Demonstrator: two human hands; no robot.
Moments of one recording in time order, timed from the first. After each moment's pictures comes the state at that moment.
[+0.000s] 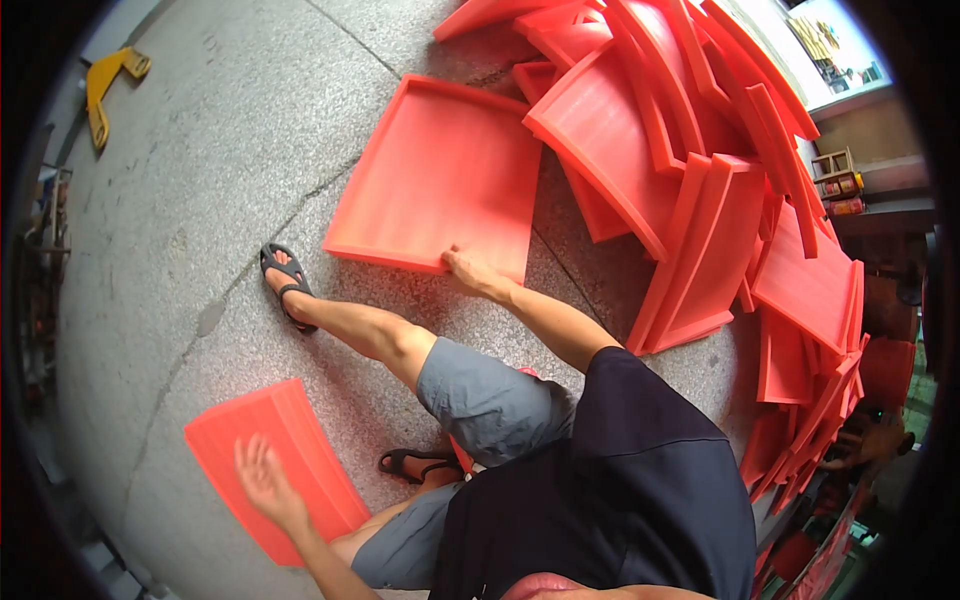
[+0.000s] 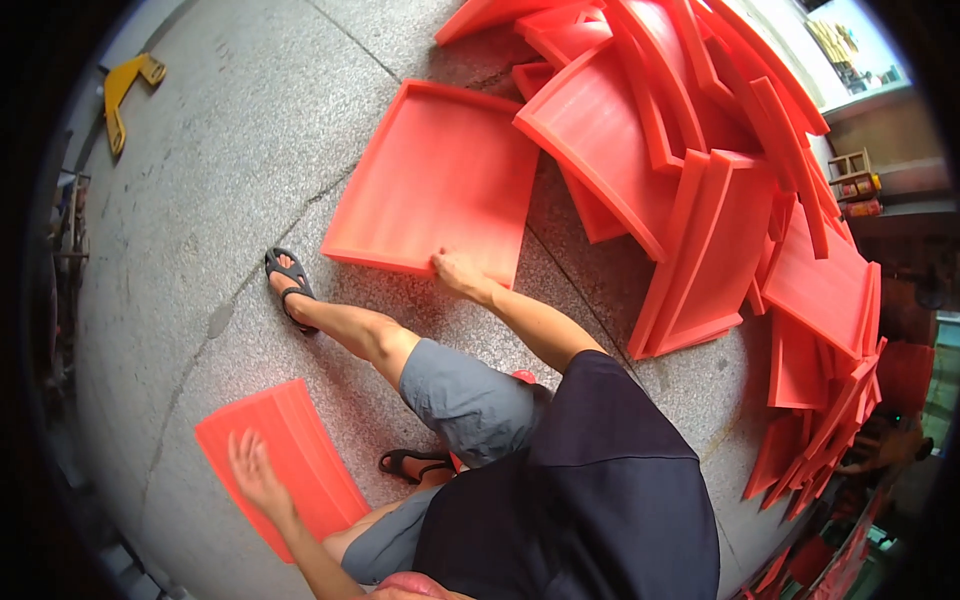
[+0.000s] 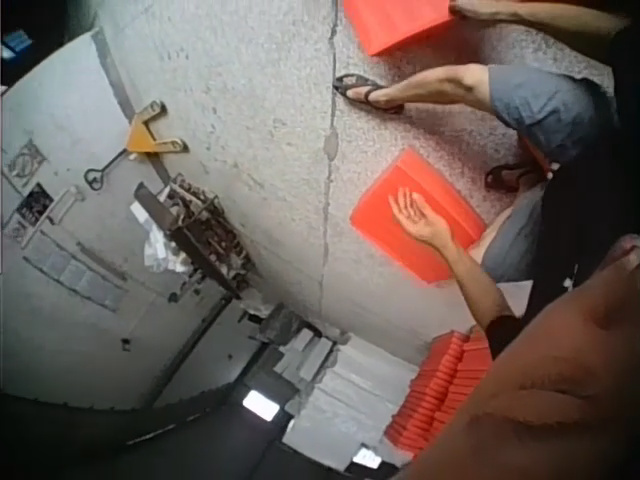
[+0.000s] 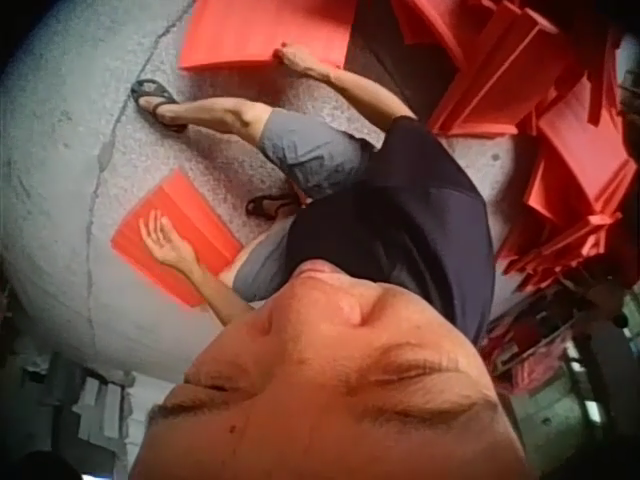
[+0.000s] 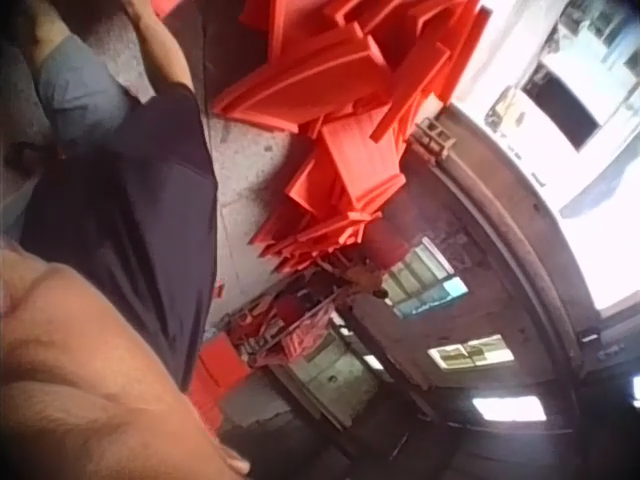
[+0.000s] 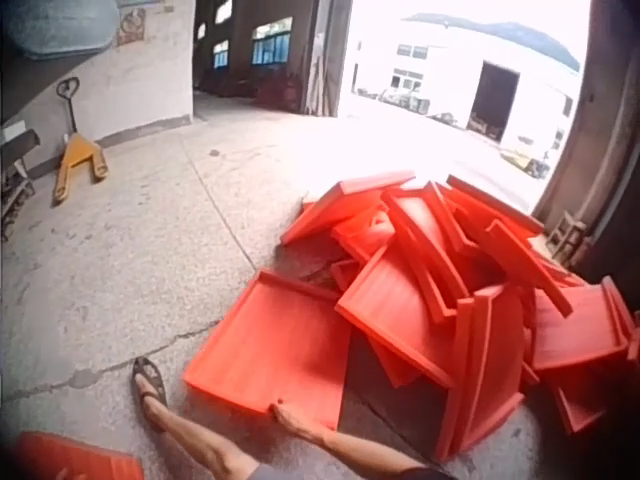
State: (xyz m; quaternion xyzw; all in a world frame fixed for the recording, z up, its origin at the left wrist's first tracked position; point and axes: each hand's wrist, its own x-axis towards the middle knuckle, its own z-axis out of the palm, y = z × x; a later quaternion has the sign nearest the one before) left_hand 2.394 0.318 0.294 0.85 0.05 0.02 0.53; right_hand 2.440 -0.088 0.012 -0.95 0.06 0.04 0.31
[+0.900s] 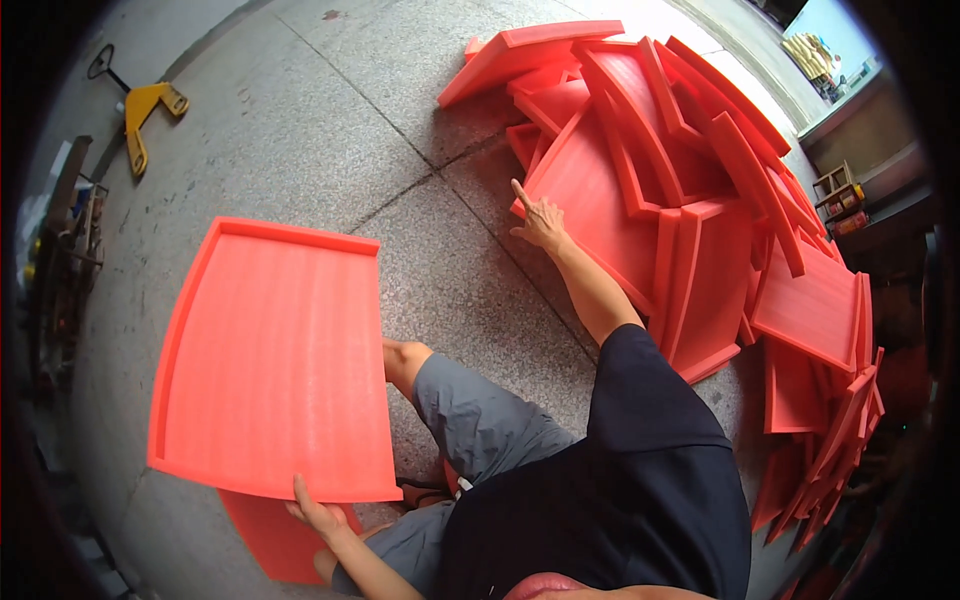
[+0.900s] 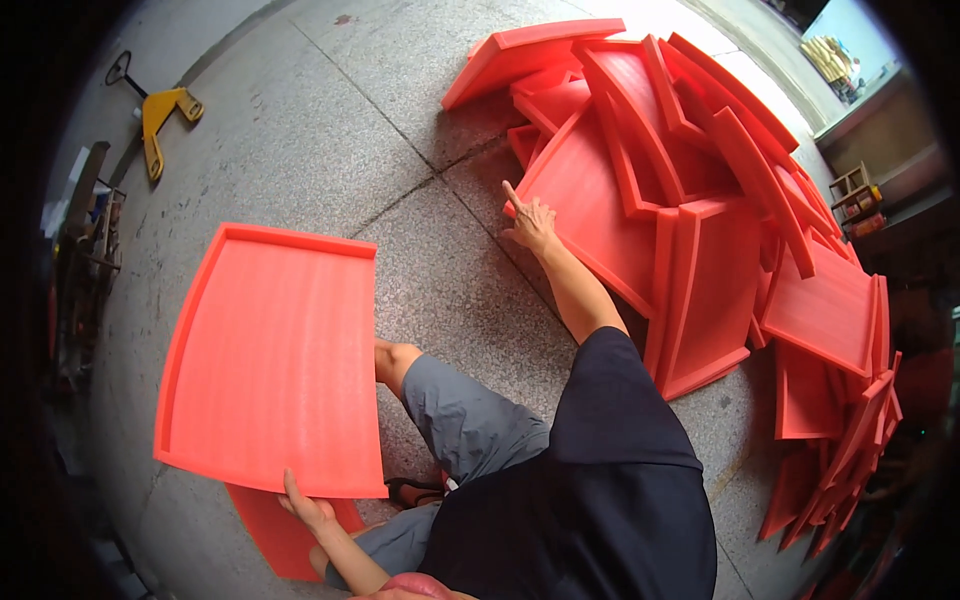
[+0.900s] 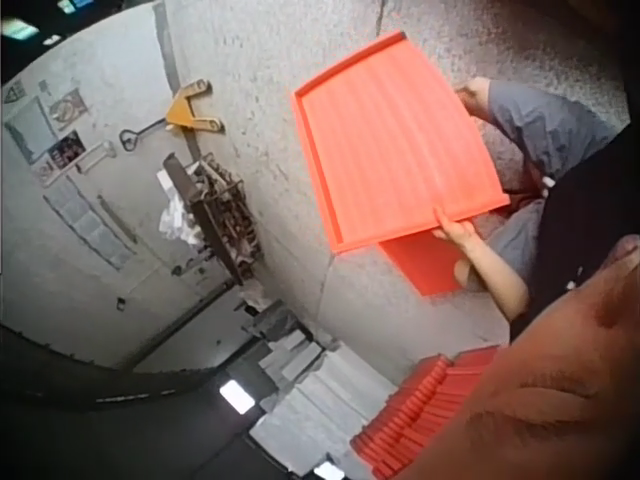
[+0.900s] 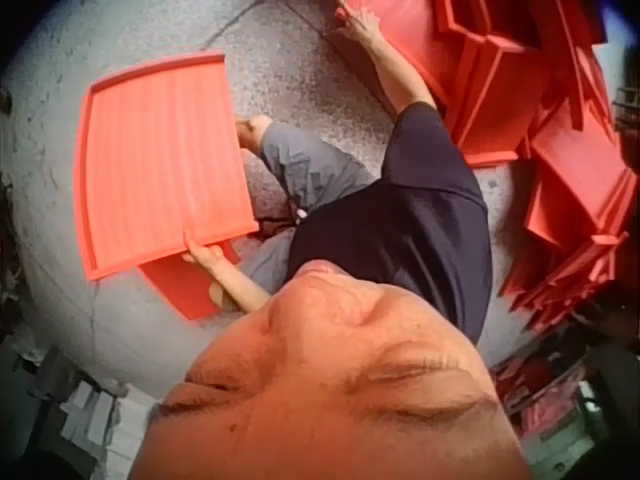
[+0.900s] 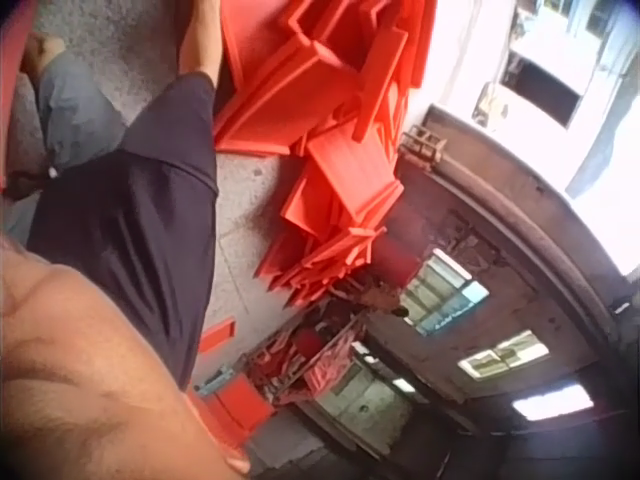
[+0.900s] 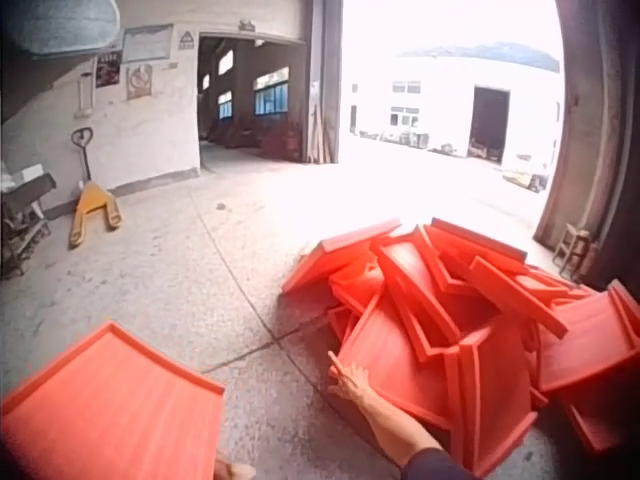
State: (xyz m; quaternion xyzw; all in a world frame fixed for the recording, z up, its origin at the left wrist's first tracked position) left_hand 2.318 0.304 0.265 0.61 0.18 0.10 0.76; right_hand 2.453 -0.287 0.137 -0.97 0.25 0.02 0.07
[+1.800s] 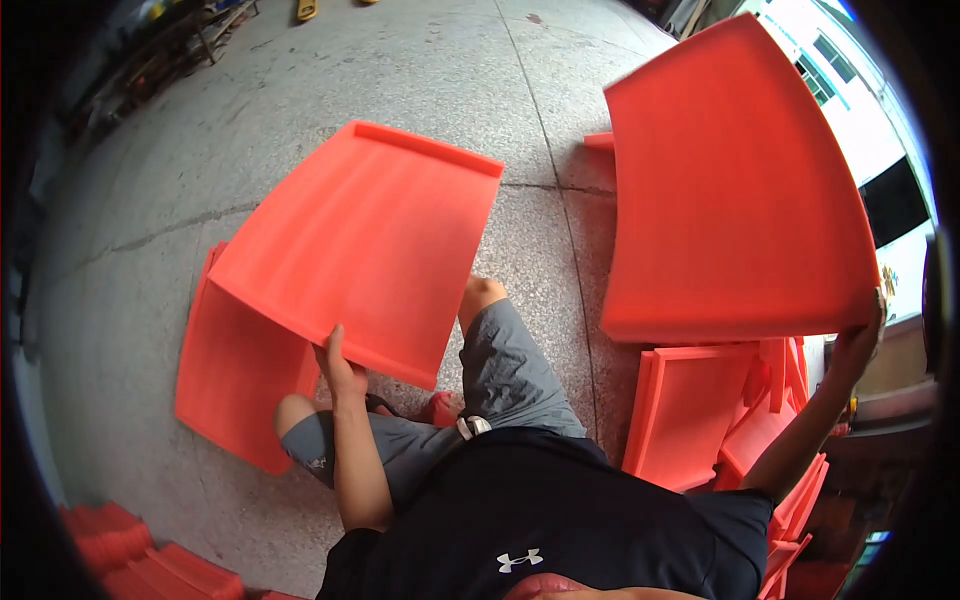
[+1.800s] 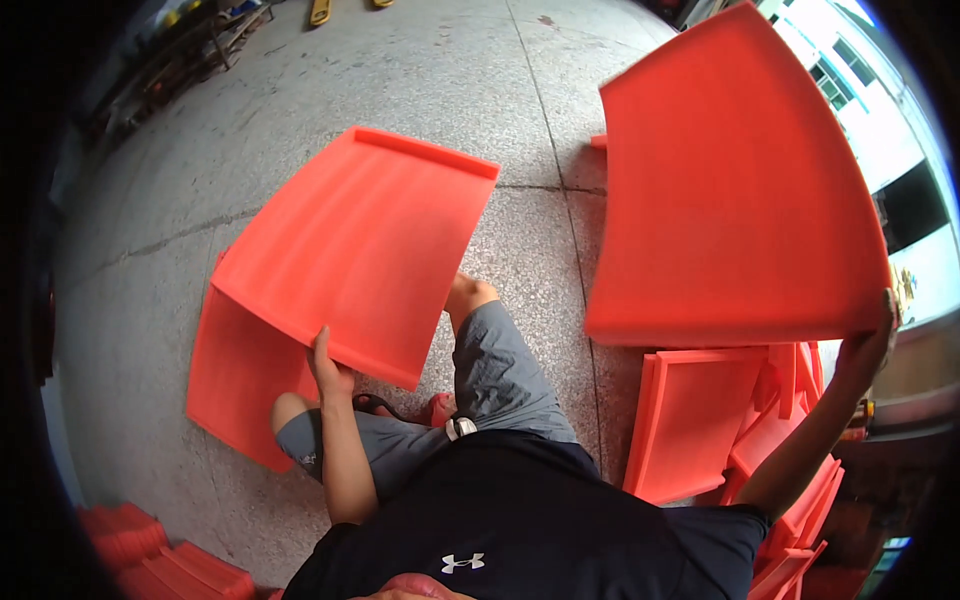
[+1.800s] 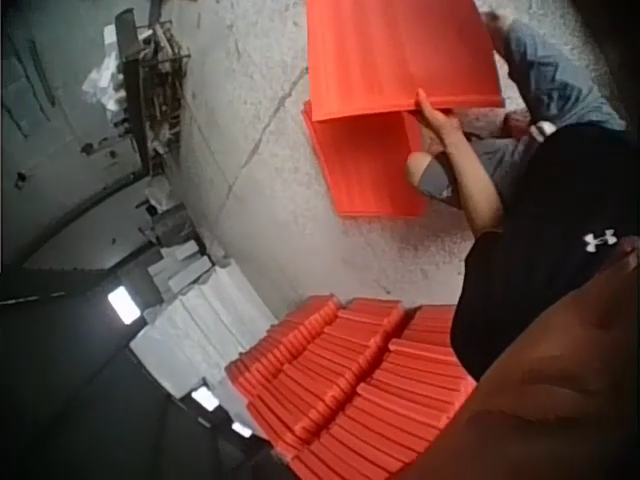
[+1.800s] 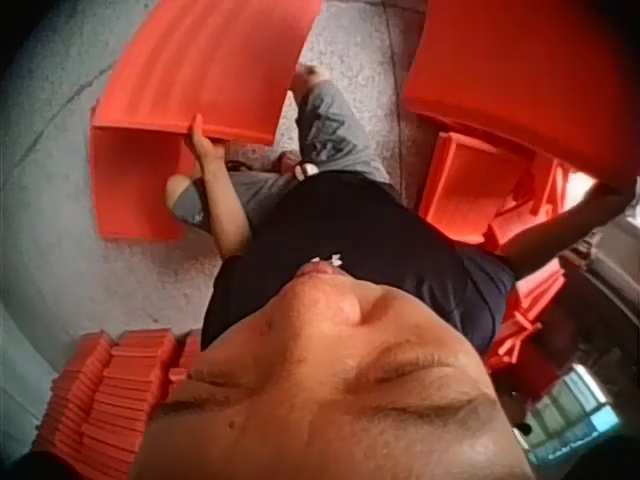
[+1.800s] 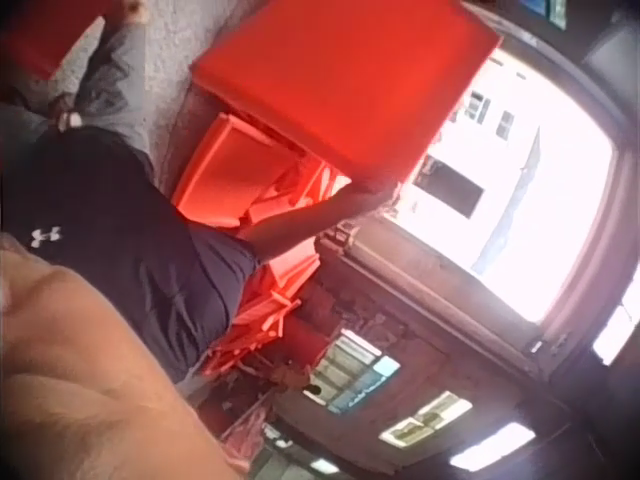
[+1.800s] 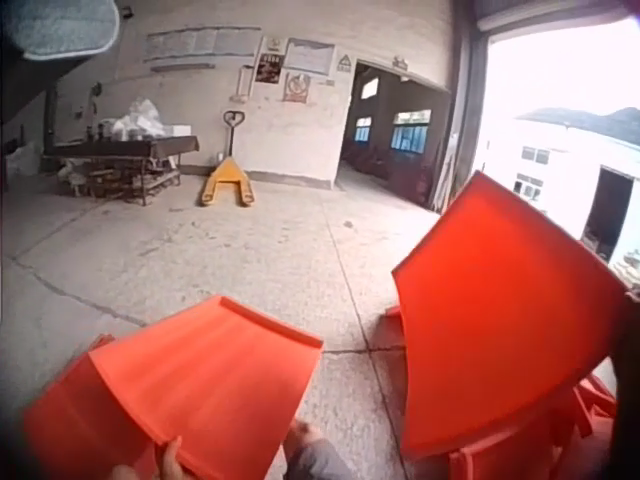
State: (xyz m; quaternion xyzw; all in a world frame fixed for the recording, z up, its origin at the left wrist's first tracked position) left_hand 2.285 0.337 0.226 0.37 0.19 0.13 0.90; right_hand 2.199 -0.258 0.597 -0.67 0.13 -0.48 0.56
